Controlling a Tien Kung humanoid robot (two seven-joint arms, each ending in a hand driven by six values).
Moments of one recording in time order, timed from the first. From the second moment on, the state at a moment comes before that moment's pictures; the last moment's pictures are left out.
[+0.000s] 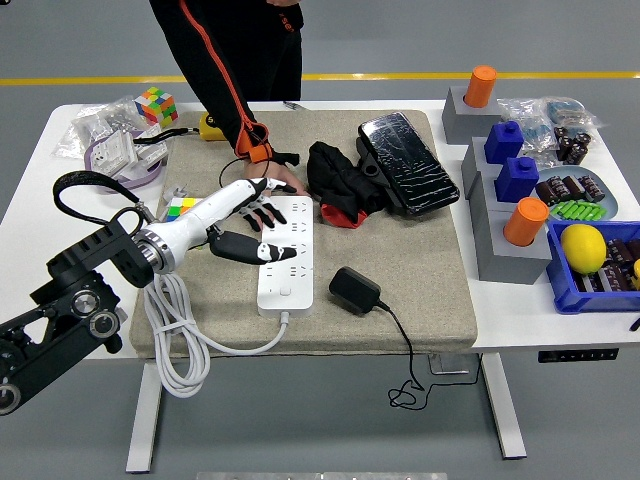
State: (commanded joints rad) left arm -0.41 0.47 -0.83 -1.62 1.45 -0.04 0.32; right arm 0.09 -0.24 1.27 0.21 -0.97 0.10 -0.20
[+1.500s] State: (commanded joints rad) left arm -0.34 0.47 -0.73 -1.69 1.47 -0.15 0.53; right arm 0.10 -0.26 1.22 0.21 -0.96 0.10 -0.21
